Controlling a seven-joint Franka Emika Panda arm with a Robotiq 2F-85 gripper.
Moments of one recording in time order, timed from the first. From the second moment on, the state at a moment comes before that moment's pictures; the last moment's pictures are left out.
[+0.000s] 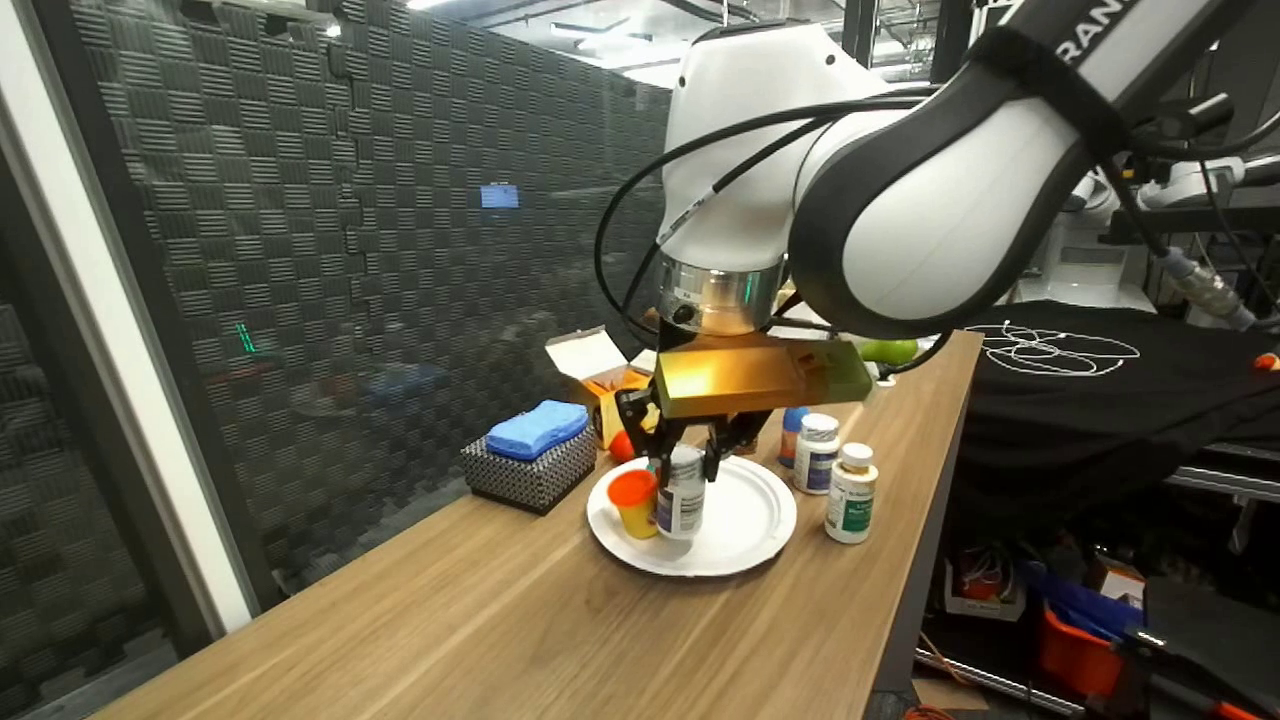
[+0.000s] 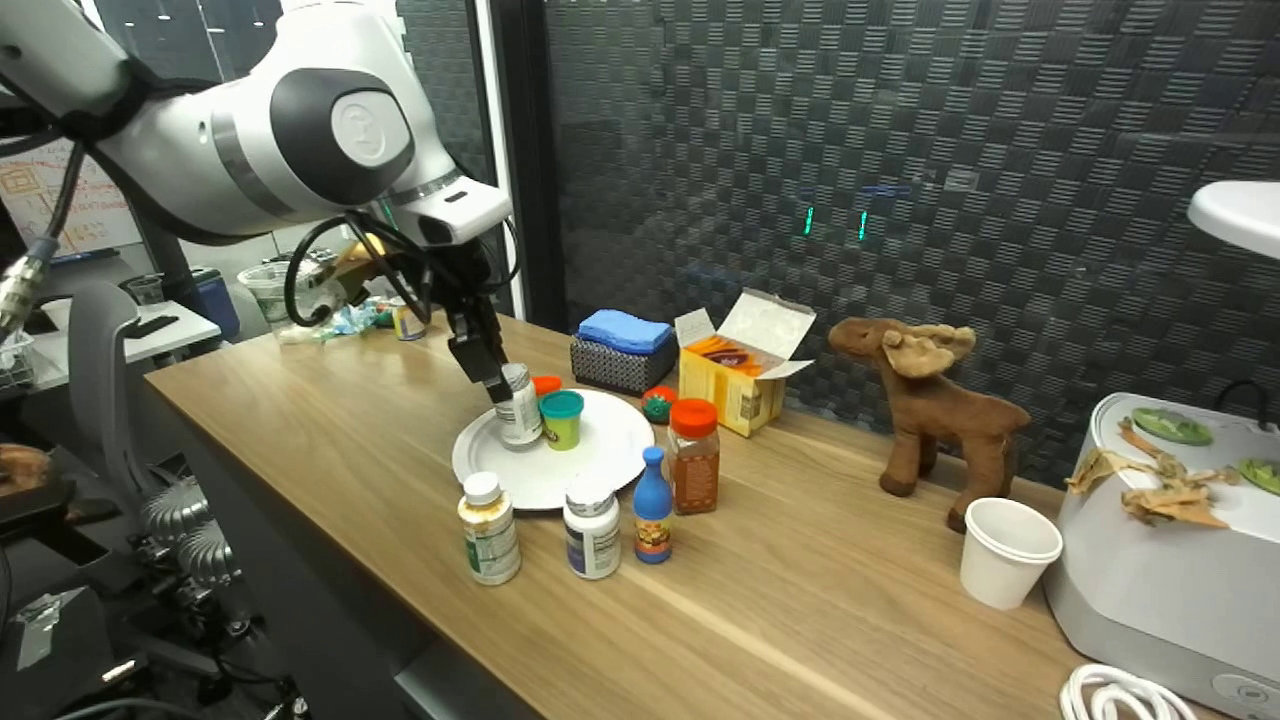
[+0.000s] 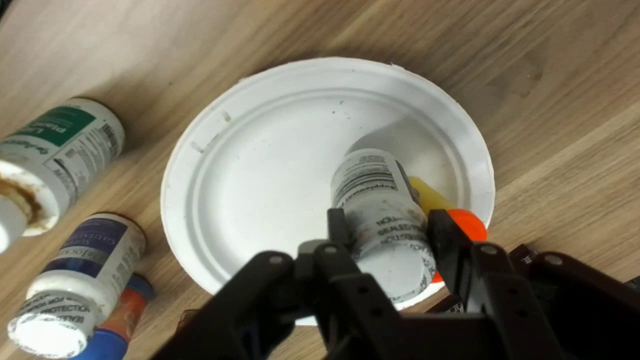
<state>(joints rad) 0.18 0.17 0.04 -2.31 -0.39 2.66 1.14</state>
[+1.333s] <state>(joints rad) 0.18 0.19 0.03 -2.31 -0.36 2.67 1.03</state>
